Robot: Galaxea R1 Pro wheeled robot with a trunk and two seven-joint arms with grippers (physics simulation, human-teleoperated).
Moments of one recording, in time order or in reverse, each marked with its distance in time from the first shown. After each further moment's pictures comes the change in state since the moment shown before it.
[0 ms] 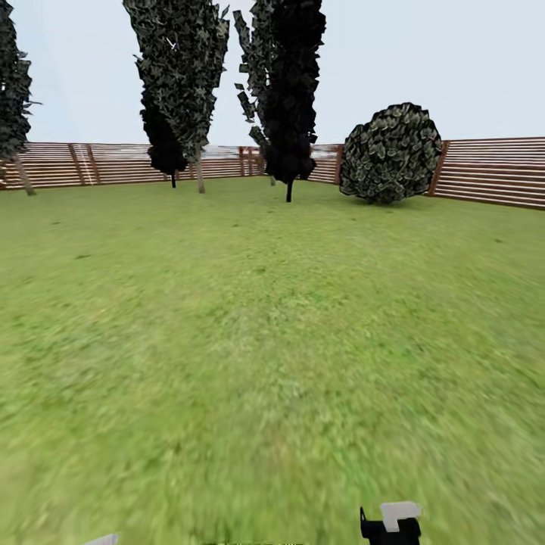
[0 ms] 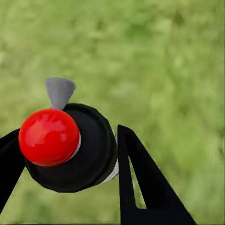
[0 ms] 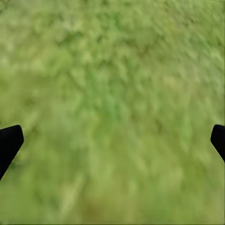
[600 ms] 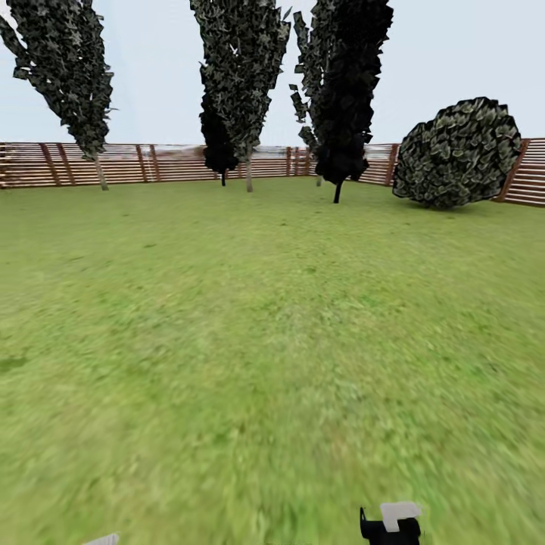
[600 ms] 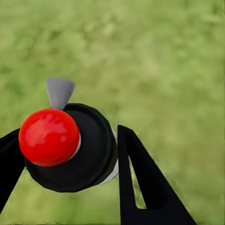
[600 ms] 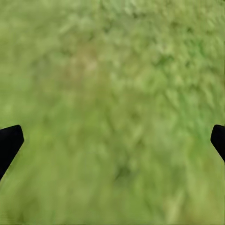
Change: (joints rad) left arm 0.000 0.000 0.000 0.000 0.000 0.000 0.000; right arm 0.000 0.000 0.000 0.000 0.000 0.000 0.000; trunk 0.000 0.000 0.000
